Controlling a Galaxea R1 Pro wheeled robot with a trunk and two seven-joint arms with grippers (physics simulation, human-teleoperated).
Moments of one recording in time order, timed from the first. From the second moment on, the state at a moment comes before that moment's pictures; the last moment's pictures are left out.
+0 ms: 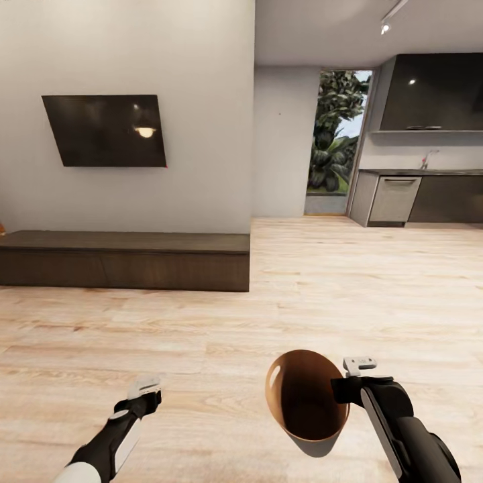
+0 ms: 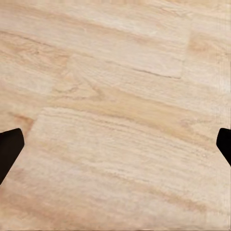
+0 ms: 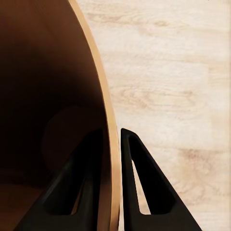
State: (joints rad) left arm -0.53 0.04 0.08 -0.45 0.13 0.07 0.15; right arm -0.30 -0.10 0.01 -1.42 0.02 1.00 0.06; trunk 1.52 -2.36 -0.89
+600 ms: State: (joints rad) left arm -0.53 0.07 0.09 -0.40 0.13 -0.05 0.15; right arm -0.30 -0.10 0.01 -1.41 0.02 1.00 0.06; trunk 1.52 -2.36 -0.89
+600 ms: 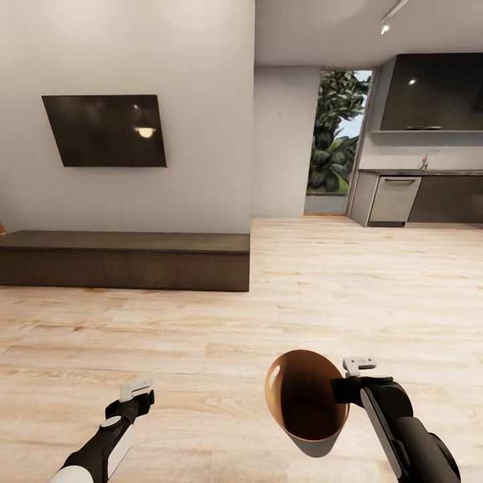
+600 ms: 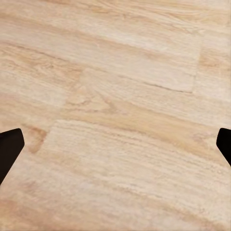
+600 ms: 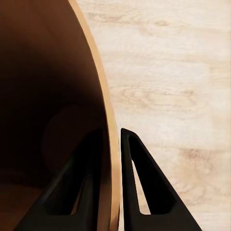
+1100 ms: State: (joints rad) left arm -0.53 0.07 0.09 -0.40 0.13 -0.05 0.15; right arm -0.30 -0.10 0.01 -1.38 0.02 1.00 0.06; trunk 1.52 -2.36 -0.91
